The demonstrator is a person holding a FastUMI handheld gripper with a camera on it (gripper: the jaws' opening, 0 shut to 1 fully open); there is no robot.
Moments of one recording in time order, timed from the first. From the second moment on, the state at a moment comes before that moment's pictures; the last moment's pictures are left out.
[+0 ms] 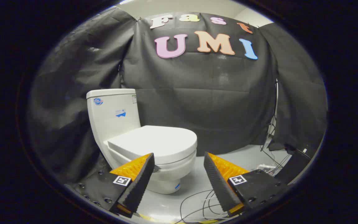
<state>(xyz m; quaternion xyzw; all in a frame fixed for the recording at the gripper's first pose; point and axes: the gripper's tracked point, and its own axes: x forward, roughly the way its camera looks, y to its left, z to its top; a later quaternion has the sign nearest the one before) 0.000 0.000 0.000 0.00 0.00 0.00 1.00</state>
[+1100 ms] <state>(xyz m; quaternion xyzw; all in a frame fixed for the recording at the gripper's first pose) 0.037 0.055 -0.026 0.17 0.10 0.08 0.98</state>
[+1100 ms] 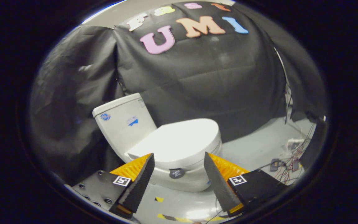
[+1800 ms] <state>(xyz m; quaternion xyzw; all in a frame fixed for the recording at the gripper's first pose) 0.071 0.066 -0.060 0.48 0.22 -0.02 0.85</state>
